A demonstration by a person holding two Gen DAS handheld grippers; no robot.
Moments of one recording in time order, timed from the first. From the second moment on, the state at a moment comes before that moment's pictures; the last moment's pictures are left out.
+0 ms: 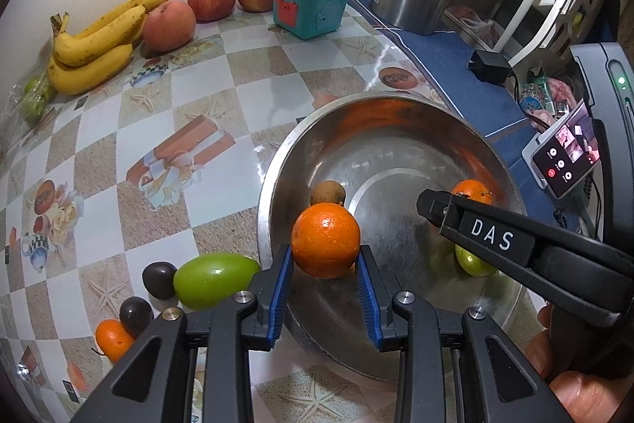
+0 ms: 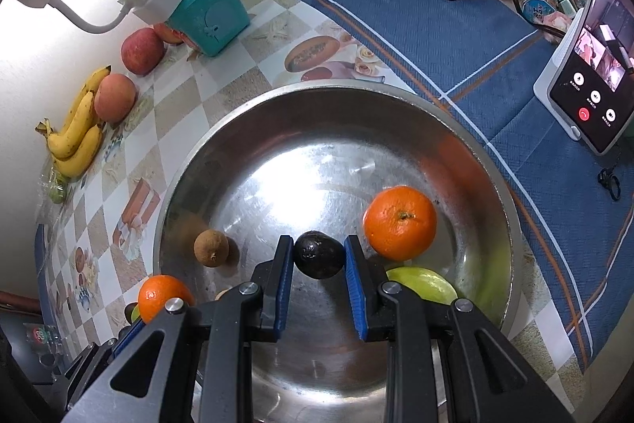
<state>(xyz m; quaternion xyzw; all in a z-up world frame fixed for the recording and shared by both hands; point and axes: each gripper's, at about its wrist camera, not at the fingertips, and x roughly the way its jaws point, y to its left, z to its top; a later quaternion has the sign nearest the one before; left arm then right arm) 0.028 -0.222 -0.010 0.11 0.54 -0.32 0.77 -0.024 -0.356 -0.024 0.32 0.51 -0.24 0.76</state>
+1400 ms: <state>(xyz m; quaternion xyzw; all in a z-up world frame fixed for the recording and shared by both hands) 0.066 -0.167 0.007 0.04 0.55 -0.25 0.80 -0.023 -0.347 0.000 0.30 0.49 -0.24 0.78</state>
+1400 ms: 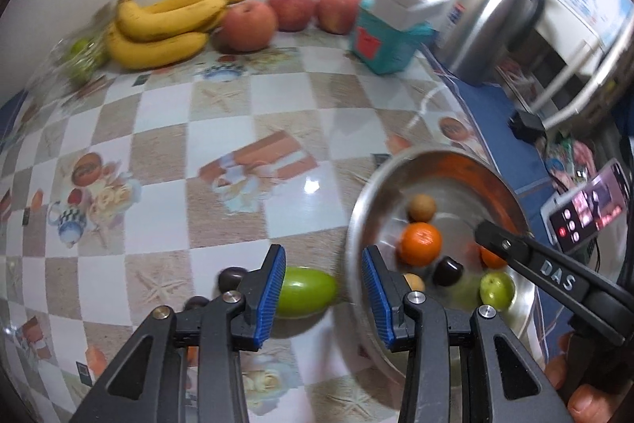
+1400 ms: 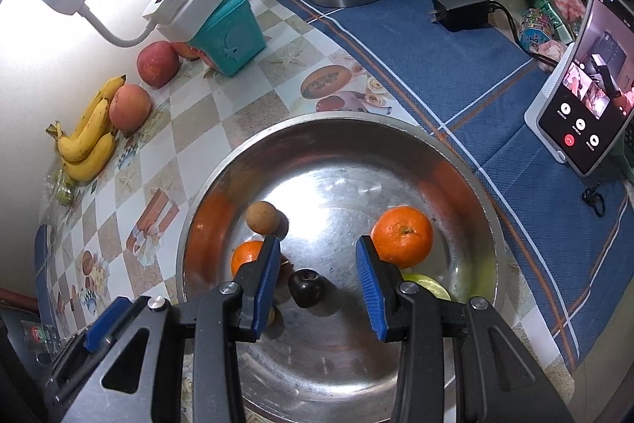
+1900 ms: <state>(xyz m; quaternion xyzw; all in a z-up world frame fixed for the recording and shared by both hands) 0.106 -0.082 0.004 -0.01 0.55 -0.12 0.83 -0.008 -0.326 0.003 0.27 0.50 -0.22 0.79</state>
